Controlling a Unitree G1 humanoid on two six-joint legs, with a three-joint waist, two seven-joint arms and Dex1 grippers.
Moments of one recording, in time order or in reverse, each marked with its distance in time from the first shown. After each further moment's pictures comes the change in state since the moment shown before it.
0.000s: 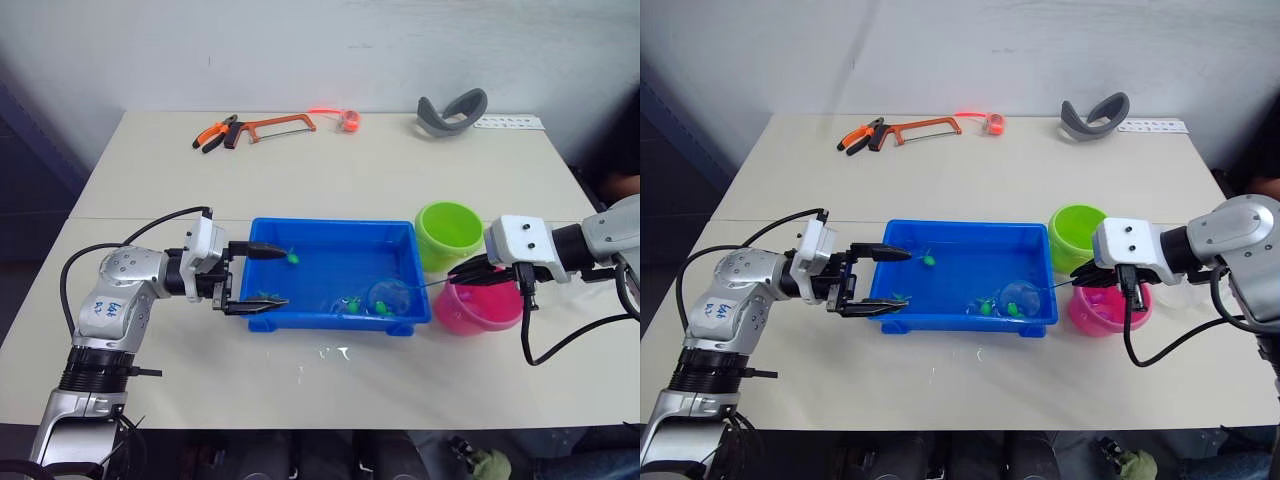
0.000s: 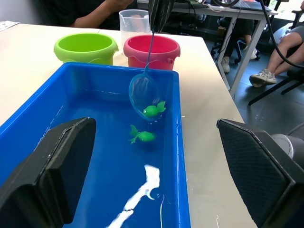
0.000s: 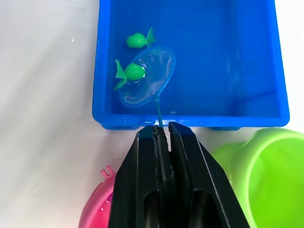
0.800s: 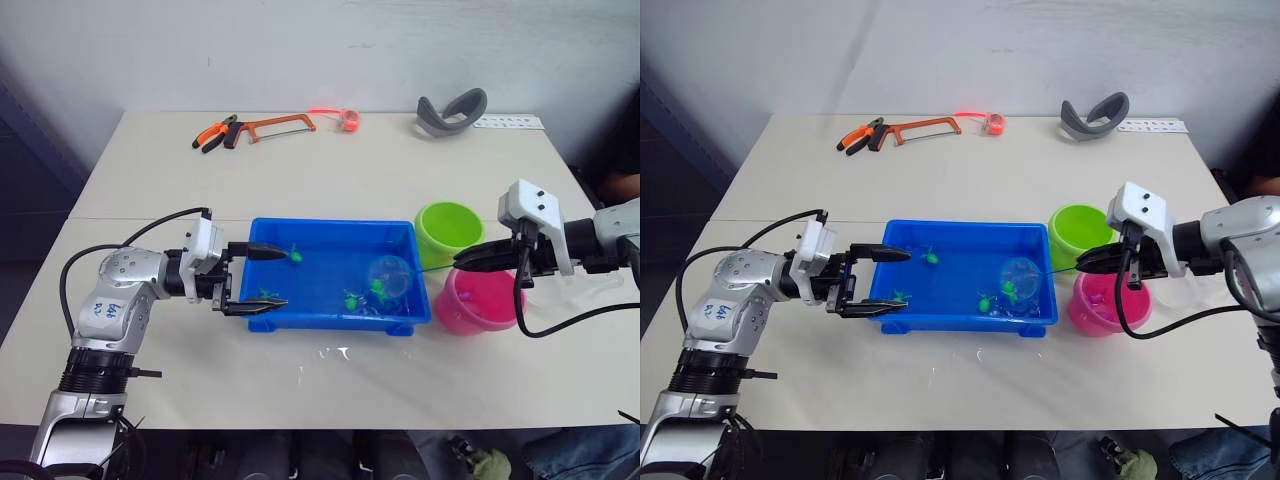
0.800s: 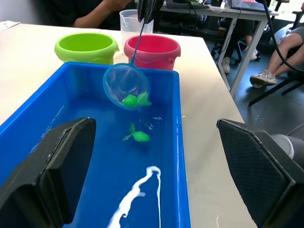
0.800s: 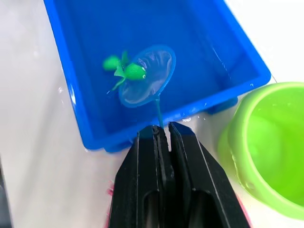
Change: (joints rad) left arm 0.007 0.000 0.009 0.000 -0.008 -0.001 0.001; right arm -0.037 0.030 -0.105 -0.036 0.165 0.477 -0.106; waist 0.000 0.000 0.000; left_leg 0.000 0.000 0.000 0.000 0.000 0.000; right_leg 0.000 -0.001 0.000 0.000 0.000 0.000
